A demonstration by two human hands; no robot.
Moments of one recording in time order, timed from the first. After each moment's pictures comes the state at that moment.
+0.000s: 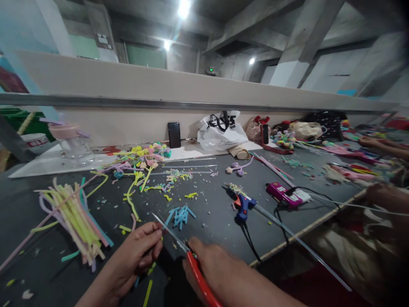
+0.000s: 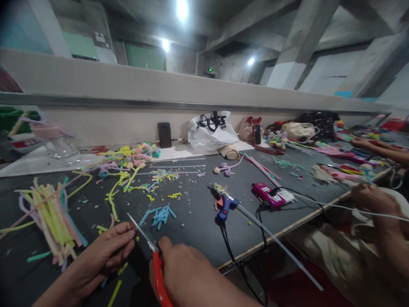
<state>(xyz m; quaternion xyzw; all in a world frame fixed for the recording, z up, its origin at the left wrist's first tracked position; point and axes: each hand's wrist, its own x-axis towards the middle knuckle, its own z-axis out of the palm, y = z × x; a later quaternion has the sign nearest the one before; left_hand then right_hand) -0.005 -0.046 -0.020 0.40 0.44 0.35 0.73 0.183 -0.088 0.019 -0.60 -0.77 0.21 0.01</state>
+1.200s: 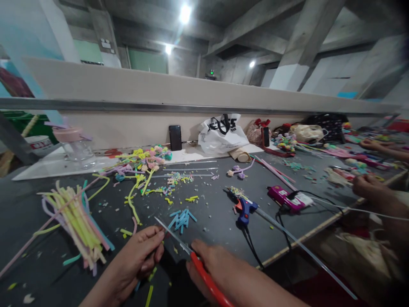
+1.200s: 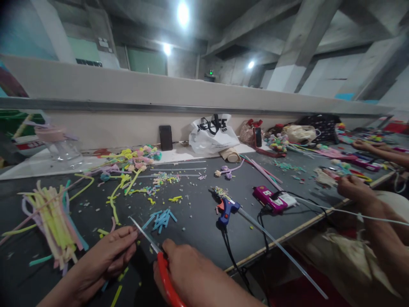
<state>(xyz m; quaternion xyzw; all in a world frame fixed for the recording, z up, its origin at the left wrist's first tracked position) -0.007 -0.044 -0.023 0.40 0.46 0.33 0.72 0.193 -0.081 0.006 -0.60 -0.76 0.24 0.05</state>
